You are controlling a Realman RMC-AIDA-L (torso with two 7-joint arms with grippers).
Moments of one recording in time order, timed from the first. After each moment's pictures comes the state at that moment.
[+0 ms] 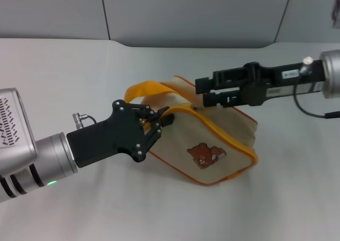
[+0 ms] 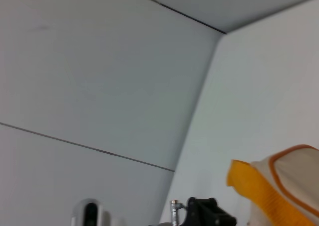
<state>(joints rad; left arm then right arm) -0.60 -2.08 0.52 0.17 1.86 1.56 -0.50 0.82 1.98 -0.71 -0.53 -2.02 -1.69 2.45</state>
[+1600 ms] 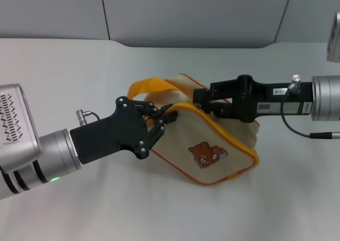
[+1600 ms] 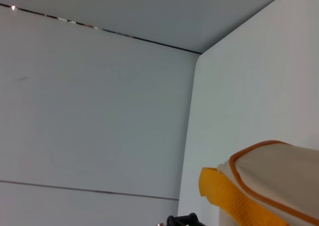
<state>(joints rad) -0.61 -2.08 0.52 0.16 1.86 1.56 -0.50 0.74 2.03 -0.68 -0.49 -1.98 -1.60 2.49</state>
